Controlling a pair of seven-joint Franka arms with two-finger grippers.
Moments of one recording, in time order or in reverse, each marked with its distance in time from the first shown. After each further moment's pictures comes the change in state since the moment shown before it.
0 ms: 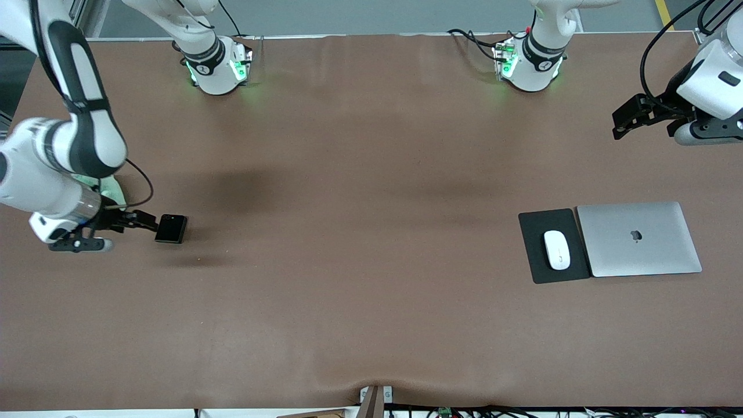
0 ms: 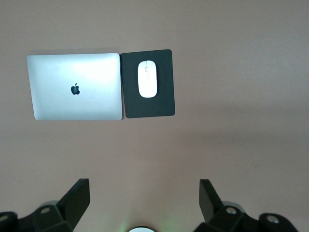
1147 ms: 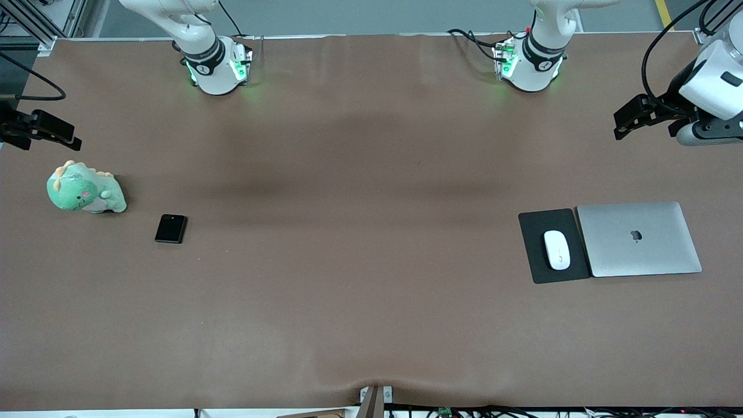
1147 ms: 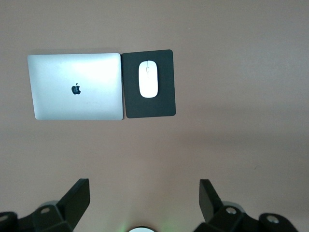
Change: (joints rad) left arm 0.002 0.000 0.002 0.000 0.000 0.001 0.000; right arm 0.123 -0.219 -0.081 0.382 -0.066 -0.634 0.139
